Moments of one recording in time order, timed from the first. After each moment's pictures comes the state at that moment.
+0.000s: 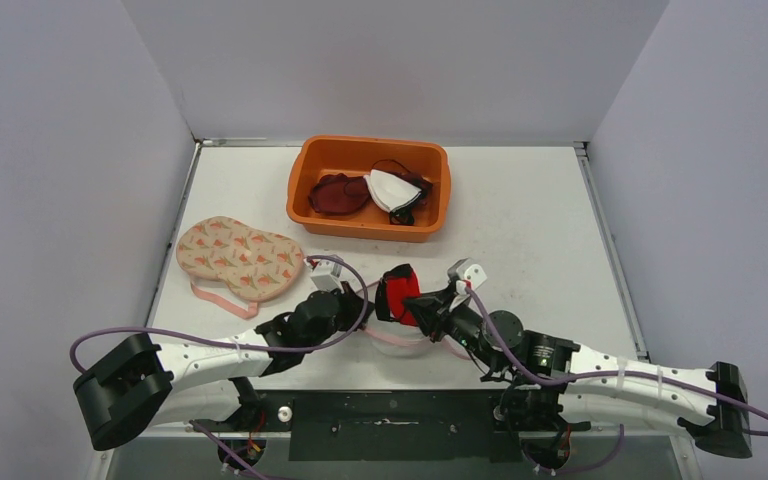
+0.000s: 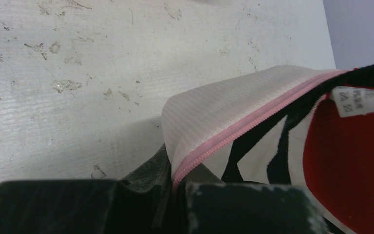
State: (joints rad) left arm -0.97 1.14 0.34 0.35 -0.31 -0.89; right arm 1.25 0.70 0.49 0.13 0.42 0.29
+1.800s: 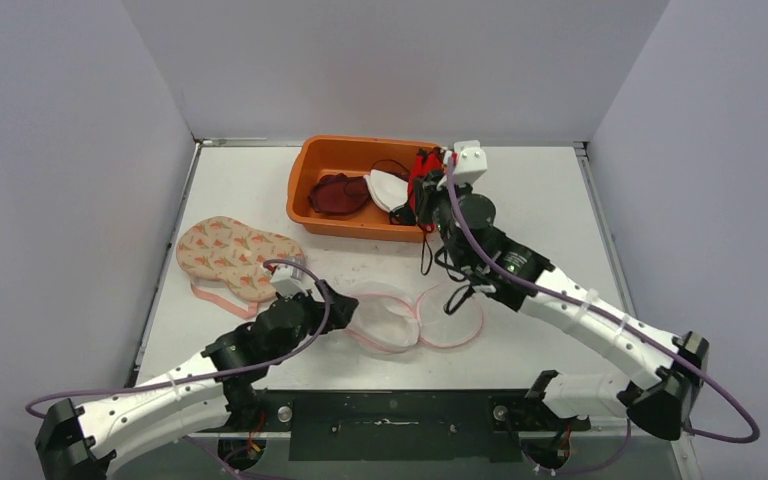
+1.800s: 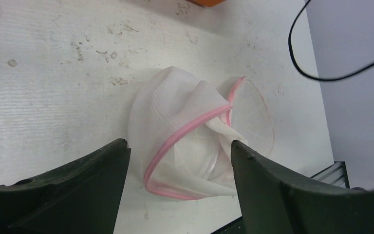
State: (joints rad) left arm -0.96 0.71 0.35 -0.05 -0.41 -0.92; right arm 0.93 1.15 1.12 -0.01 0.58 0.19
